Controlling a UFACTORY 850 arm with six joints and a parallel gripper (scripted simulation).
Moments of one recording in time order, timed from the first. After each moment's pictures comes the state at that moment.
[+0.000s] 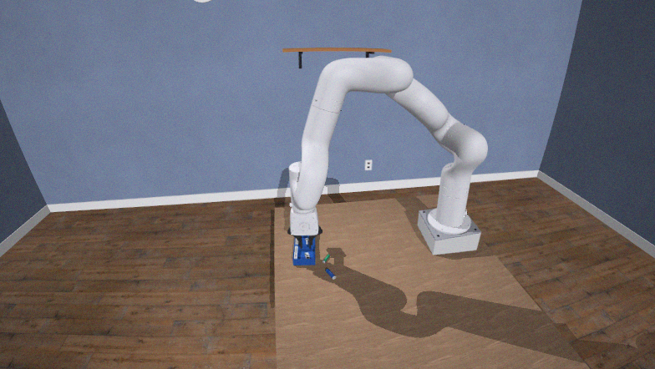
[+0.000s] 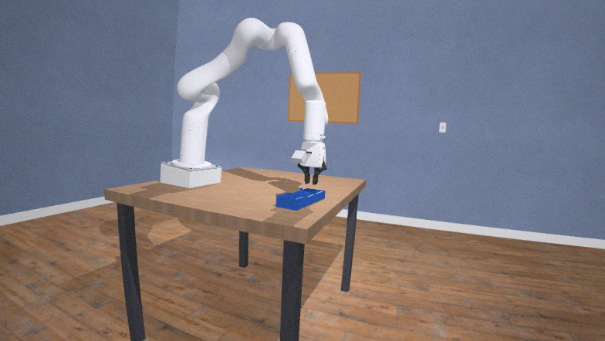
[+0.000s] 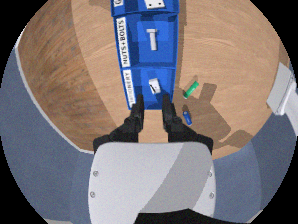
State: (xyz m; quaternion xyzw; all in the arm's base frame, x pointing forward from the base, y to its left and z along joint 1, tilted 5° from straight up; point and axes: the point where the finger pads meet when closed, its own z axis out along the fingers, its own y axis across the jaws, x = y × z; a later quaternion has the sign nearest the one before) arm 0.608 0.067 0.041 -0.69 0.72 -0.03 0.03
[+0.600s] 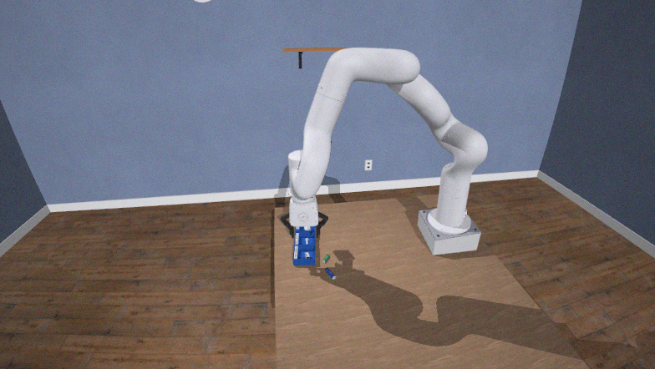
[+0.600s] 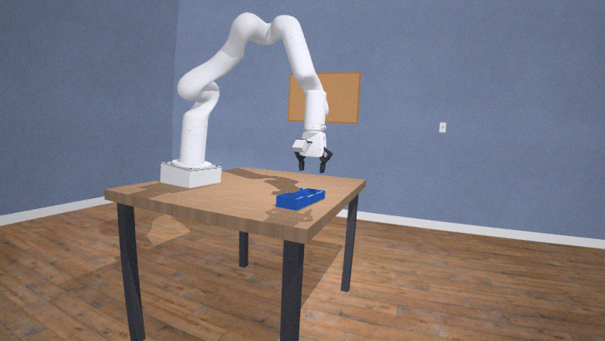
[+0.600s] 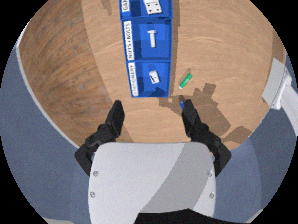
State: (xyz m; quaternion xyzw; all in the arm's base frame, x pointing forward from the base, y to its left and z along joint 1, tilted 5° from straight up) arm 0.604 0.067 0.081 -0.69 0.72 -0.03 0.03
